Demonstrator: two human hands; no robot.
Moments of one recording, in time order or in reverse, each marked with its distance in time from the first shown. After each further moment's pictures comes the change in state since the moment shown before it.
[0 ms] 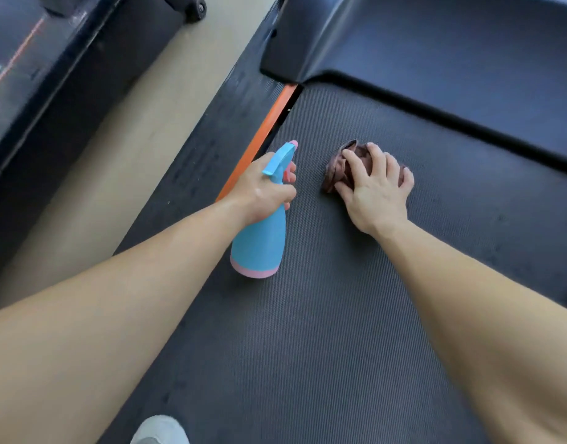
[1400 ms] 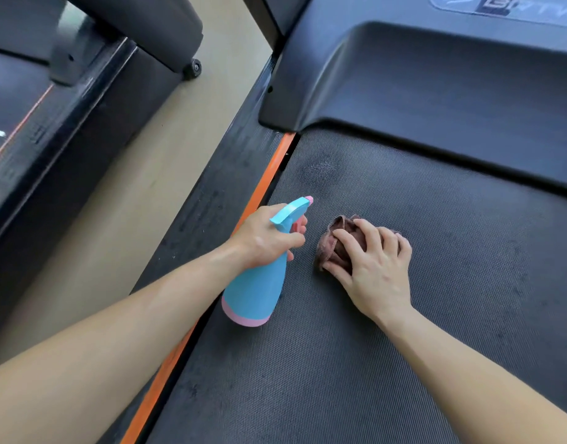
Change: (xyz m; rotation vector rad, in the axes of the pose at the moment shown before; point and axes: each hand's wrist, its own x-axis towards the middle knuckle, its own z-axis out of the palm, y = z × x) left_hand 0.013 -0.008 -0.021 0.171 -0.138 0.041; right_hand -0.058 -0.021 0.030 -0.130 0.241 -0.095
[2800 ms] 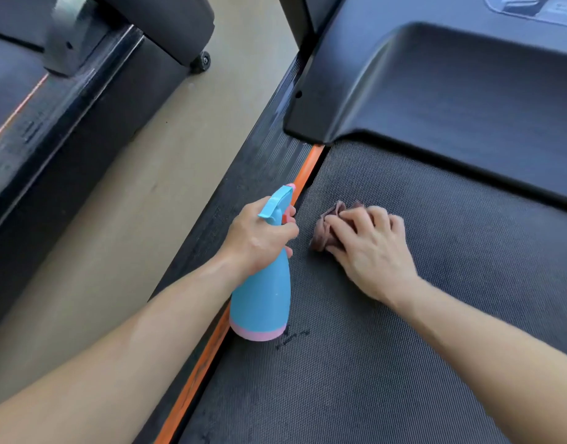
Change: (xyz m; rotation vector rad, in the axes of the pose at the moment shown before) left_hand 0.032 -0.023 -0.046 -0.297 0.195 -0.073; right_hand 0.092 -0.032 0.014 -0.082 0.042 -0.322
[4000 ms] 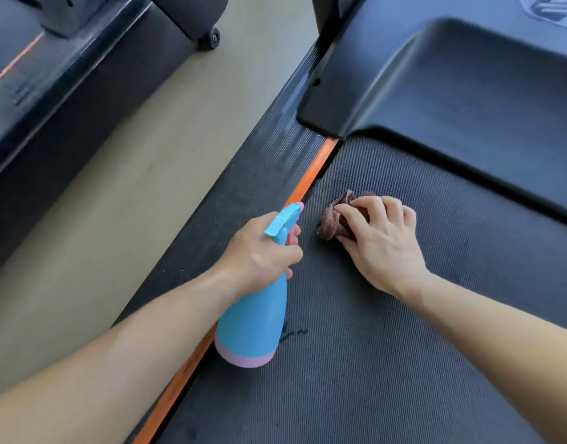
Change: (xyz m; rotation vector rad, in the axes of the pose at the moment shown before) left_hand -0.022 -0.012 -0.002 -0.020 -0.084 -0.143; right_hand 0.015 0.011 0.005 0.061 0.007 0.014
